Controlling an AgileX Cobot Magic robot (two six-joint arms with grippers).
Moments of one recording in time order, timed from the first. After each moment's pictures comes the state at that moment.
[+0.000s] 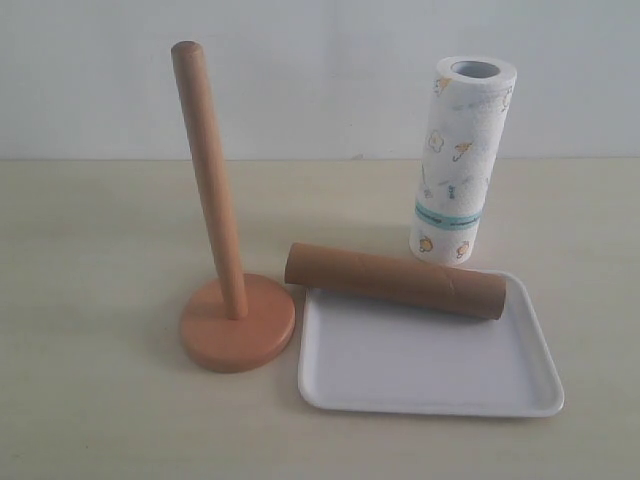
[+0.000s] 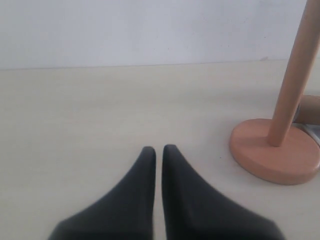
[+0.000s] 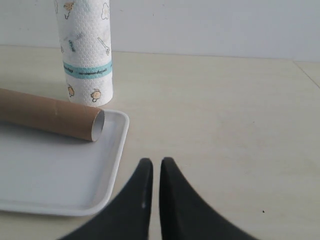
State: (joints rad) left arm -0.08 0.00 -0.01 -0.03 0.31 0.01; right arm 0.07 0.00 0.00 -0.05 0.34 0.03
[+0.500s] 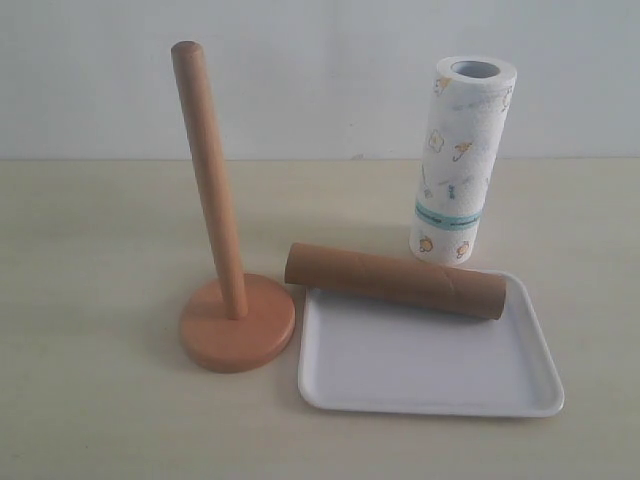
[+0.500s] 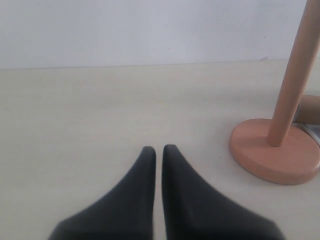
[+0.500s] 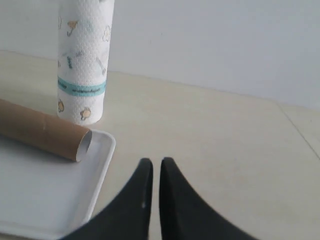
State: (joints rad) left arm -0.08 0.00 -0.01 -0.03 0.31 0.01; right arm 0.07 0.00 0.00 -0.11 0.25 -0.05
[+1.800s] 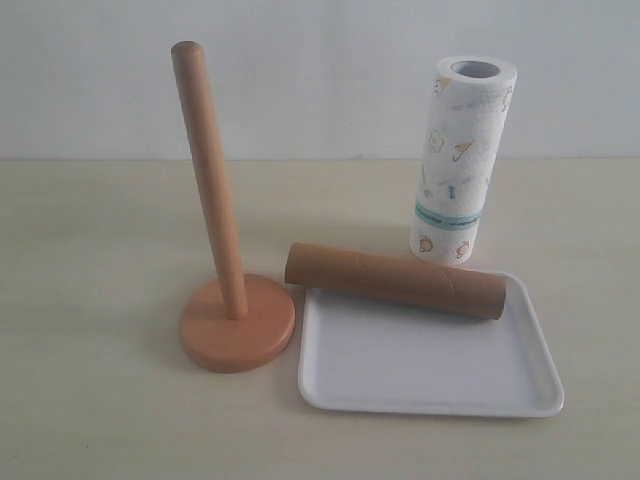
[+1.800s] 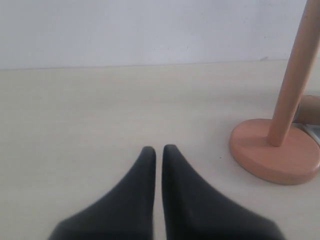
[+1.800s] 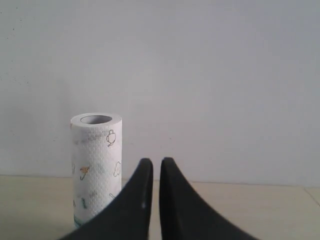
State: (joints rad) left arm -0.08 0.00 -0.01 -0.03 0.31 0.01; right arm 0.07 0.45 -0.20 -0.07 -0.26 0.07
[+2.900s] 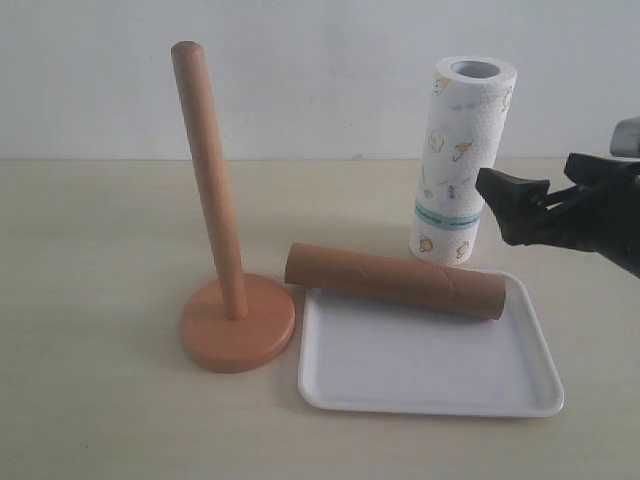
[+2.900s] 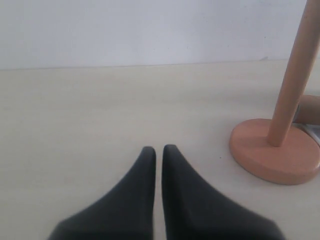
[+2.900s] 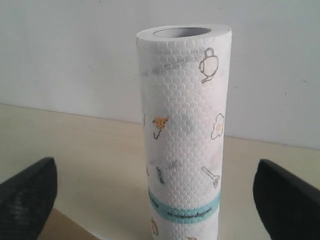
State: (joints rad) left arm -0.08 0.00 -0.01 -0.03 0.31 0.01; right arm 0.07 1.58 -0.44 -0.46 -1.01 0.33
